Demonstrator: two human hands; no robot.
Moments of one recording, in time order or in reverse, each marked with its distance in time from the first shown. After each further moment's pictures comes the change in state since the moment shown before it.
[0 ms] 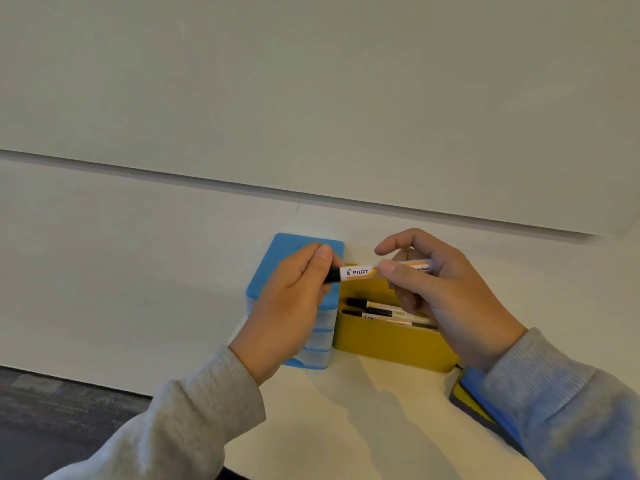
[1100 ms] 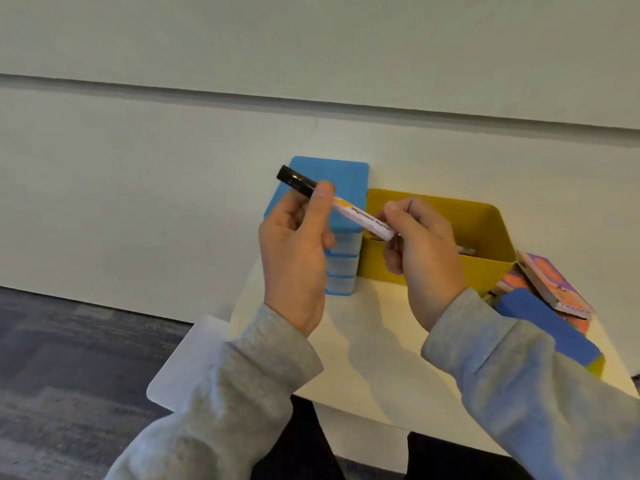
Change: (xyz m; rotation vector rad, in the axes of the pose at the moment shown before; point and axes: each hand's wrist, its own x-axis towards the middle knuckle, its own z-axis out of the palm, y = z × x) left_hand -0.015 -0.043 0.018 -0.434 0.407 -0.008; right_hand -0.001 0.072 0.063 0.205 0.325 0.181
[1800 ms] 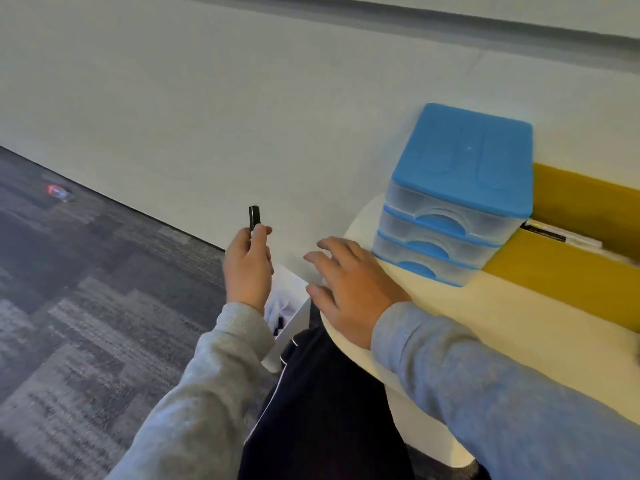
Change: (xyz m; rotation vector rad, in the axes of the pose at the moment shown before) left_hand 0.031 -0.073 -0.235 0.514 0.493 -0.216; right_hand -0.031 0.122 0.139 -1.085 -0.862 -0.537
